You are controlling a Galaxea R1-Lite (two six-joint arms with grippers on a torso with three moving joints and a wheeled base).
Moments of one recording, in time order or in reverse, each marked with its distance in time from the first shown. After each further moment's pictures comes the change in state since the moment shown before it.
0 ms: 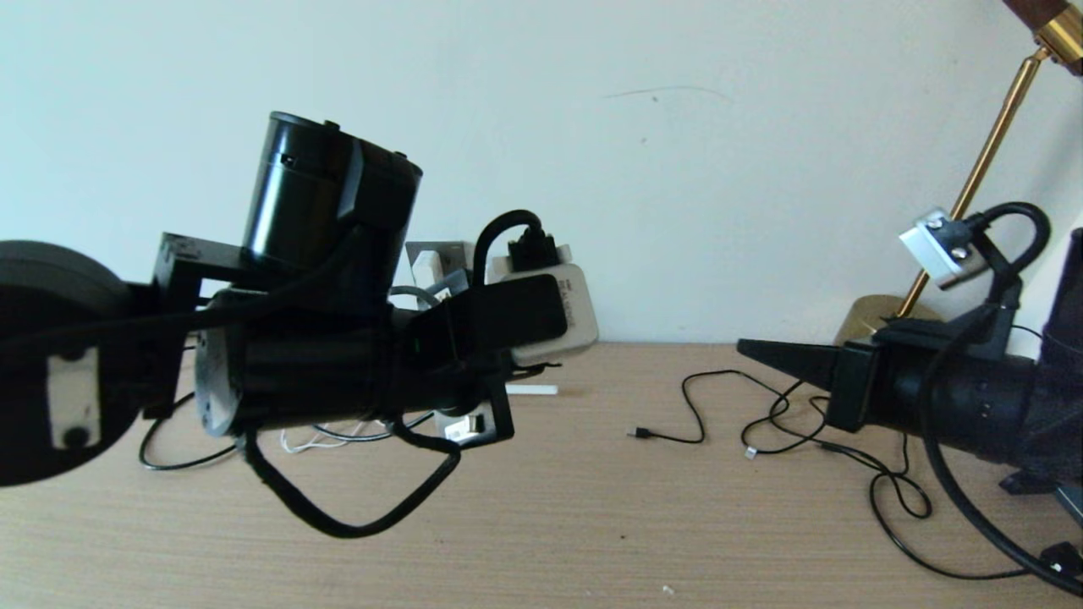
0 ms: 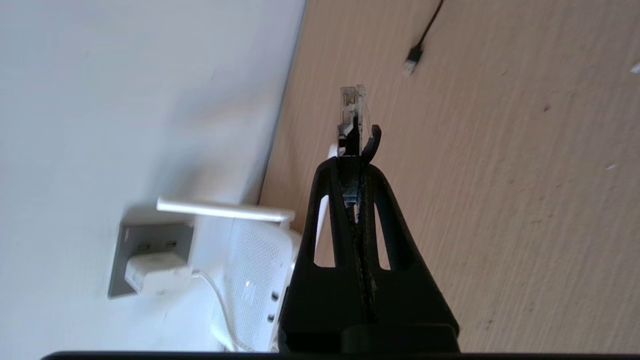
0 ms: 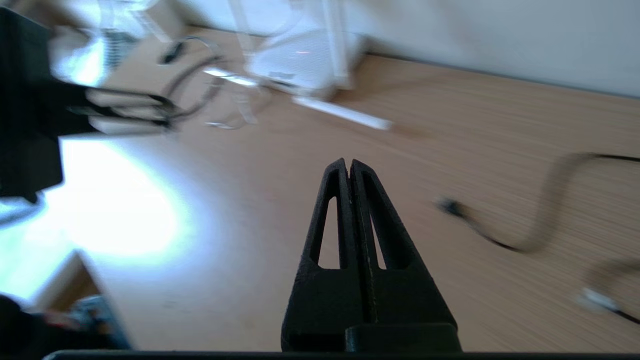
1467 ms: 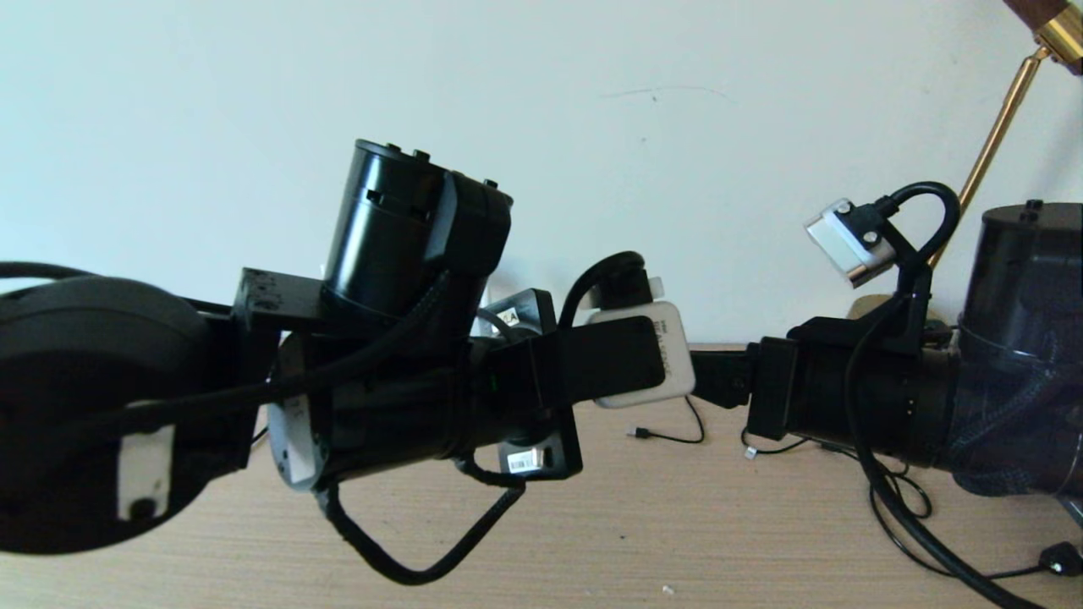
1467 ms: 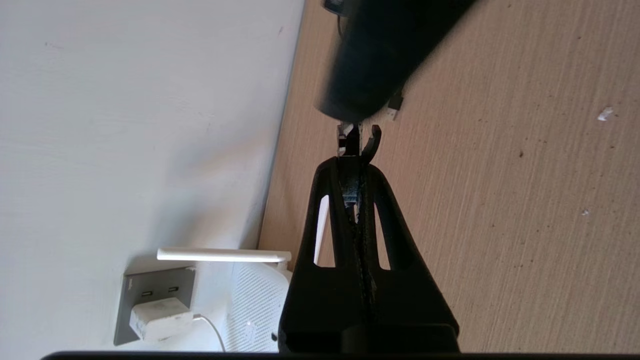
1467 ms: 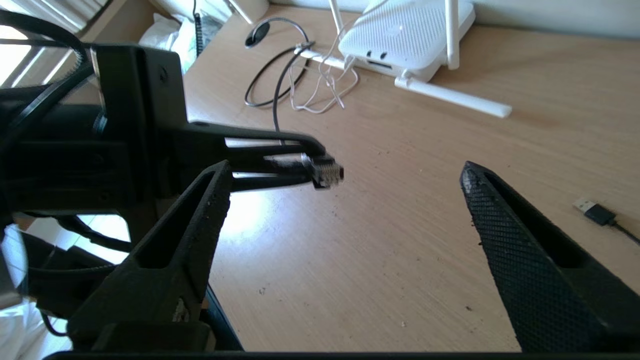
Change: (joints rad) left arm -0.130 0.049 -0.005 -0.077 0.081 0.005; right arm 0.183 0.074 -0.099 0.023 0.000 0.140
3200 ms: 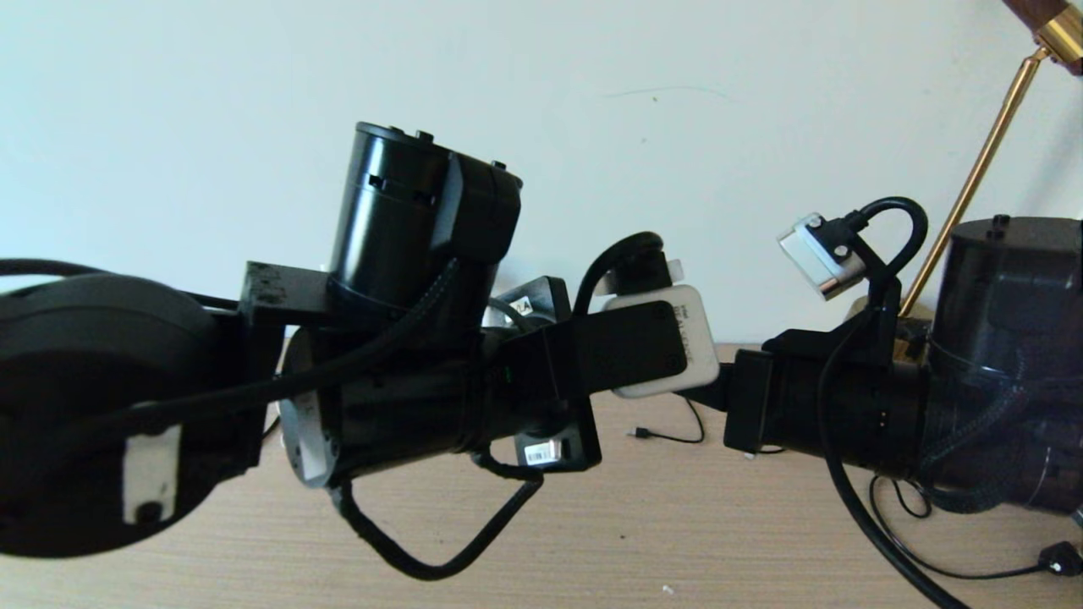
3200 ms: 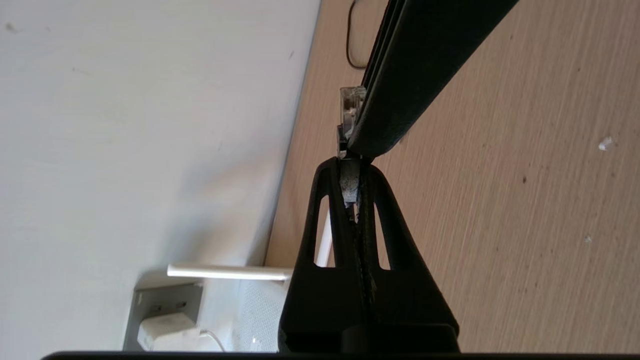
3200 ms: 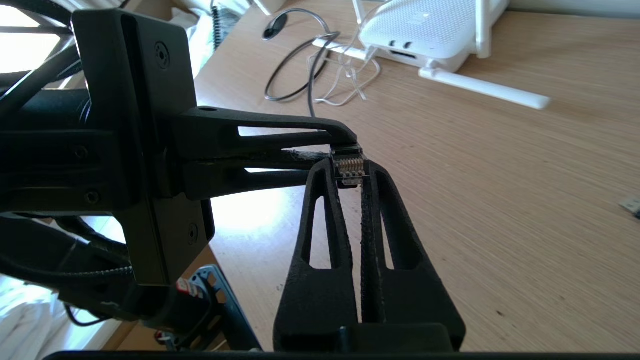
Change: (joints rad) left arm -0.024 0.006 -0.016 -0.034 -0.005 0.001; right arm 0.021 0.032 0.009 -0.044 0.003 0.032
